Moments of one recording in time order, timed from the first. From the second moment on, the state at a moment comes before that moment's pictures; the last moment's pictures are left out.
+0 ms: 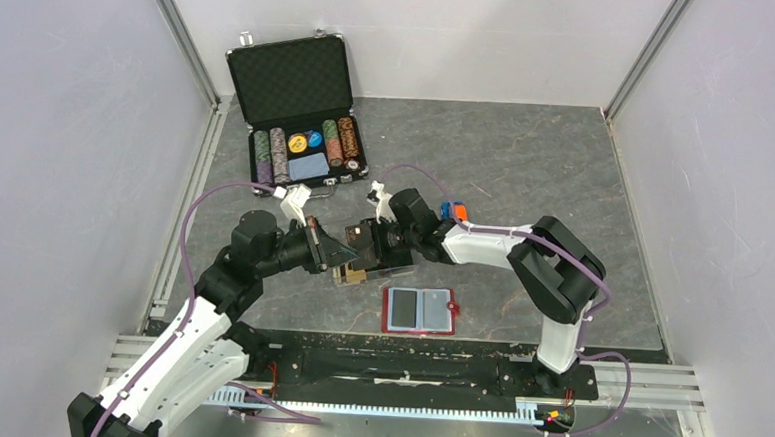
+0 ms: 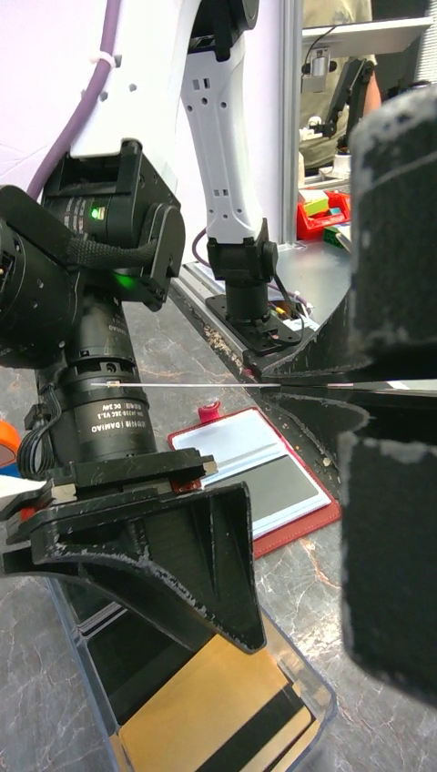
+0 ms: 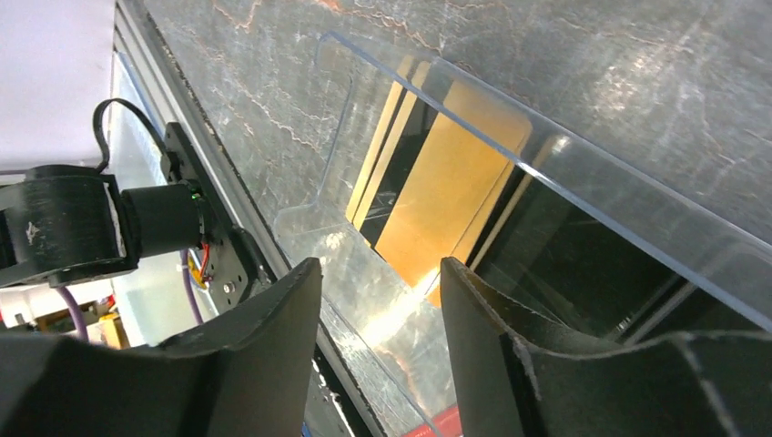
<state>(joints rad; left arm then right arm) -0.46 0.66 0.55 -0.24 0.50 -0.82 0.84 1.87 1.05 0.16 -0.50 0.61</state>
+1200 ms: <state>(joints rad) -0.85 0.84 0.32 0.03 0.34 -1.04 0.57 1.04 0.40 -0.16 -0.35 0.46</state>
